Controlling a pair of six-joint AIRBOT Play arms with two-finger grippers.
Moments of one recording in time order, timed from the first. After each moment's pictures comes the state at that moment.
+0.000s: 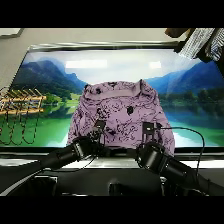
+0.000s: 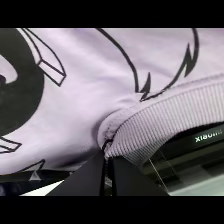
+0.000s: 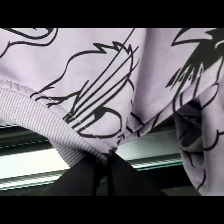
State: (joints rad) left arm -1.03 -1.30 0.81 1.67 -0.82 -2.33; right arm 1.01 -0.90 0.68 -1.79 1.27 2.79
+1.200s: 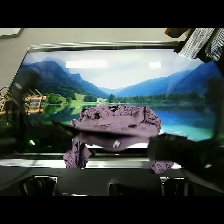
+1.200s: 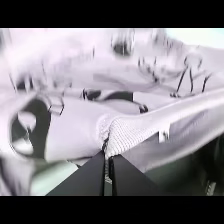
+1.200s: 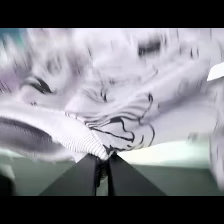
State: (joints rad) left arm -0.93 -0.84 1.42 1.57 -1.36 -2.18; right arm 1.25 -0.77 1.54 -2.02 1.74 2.73
